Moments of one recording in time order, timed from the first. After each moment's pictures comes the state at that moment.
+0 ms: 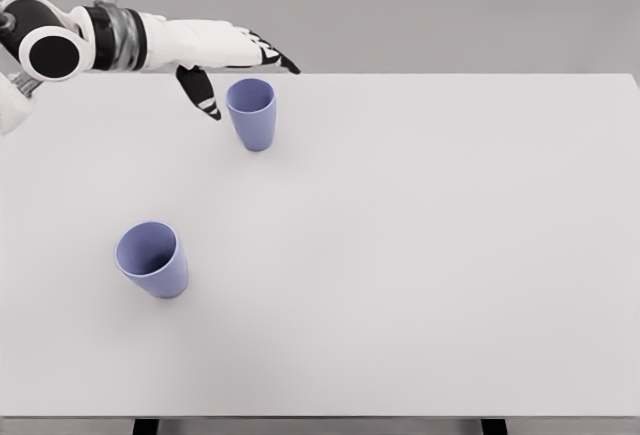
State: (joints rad) left arm -1.24 0.64 -1.13 -1.31 -0.13 -0.29 -0.61; right arm 0.00 0.00 -0.20 0.05 -0.06 -0.07 0.09
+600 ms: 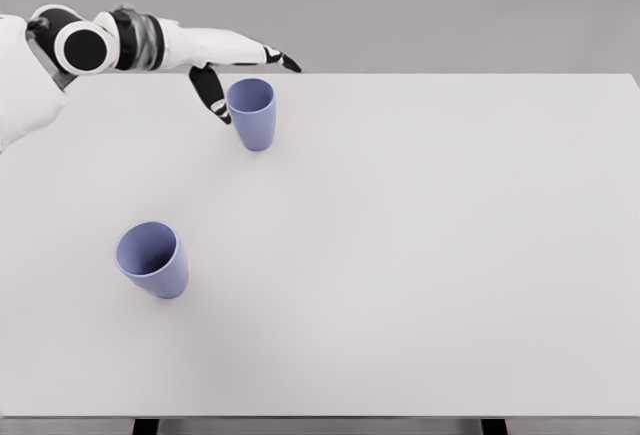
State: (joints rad) left arm -1.24 0.52 -1.18 -1.06 -0.05 -0.30 -0.61; right arm 0.00 0.00 -0.20 0.05 -0.06 -0.07 0.09
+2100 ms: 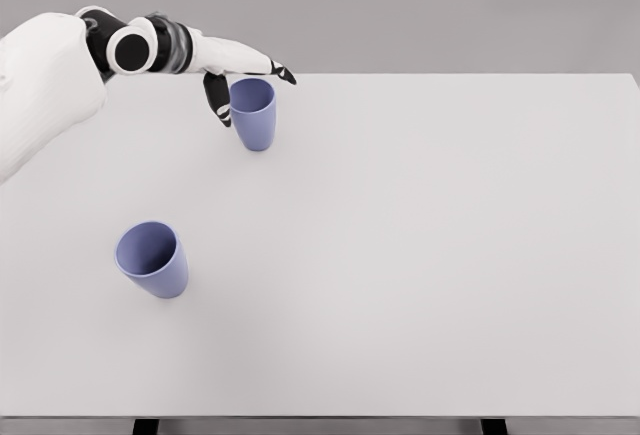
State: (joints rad) left arm -1.29 0.38 -1.26 -0.82 -0.16 -0.30 -0.61; right arm 0.00 0.00 -0.20 0.05 -0.06 -0.07 0.09
